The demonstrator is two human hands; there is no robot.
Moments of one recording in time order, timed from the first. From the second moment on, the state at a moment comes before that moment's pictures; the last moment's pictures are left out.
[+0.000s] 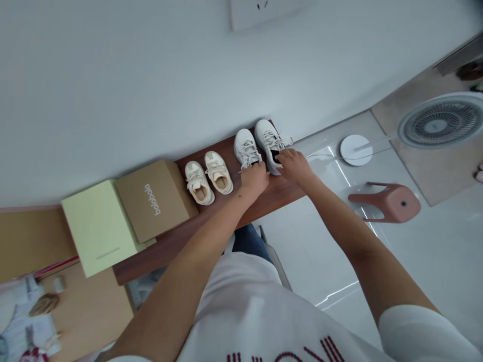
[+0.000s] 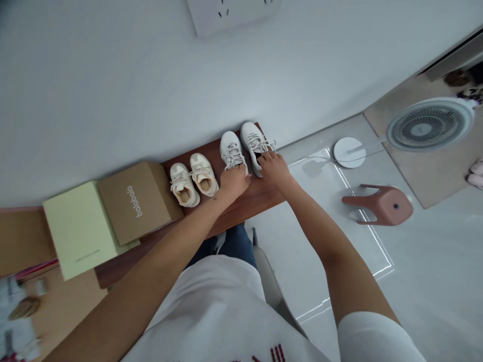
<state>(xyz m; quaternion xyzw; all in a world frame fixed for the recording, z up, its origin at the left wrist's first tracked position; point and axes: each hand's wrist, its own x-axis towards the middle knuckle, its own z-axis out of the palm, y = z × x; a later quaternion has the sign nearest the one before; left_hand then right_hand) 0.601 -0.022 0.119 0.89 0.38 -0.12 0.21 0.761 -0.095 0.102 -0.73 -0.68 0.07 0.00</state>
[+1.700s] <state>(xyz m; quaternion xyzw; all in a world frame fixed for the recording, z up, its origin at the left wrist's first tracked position) -0.028 0.011 0.085 0.34 0.65 0.28 0.62 0.169 -0.027 0.075 -0.70 -0.39 0.54 0.25</state>
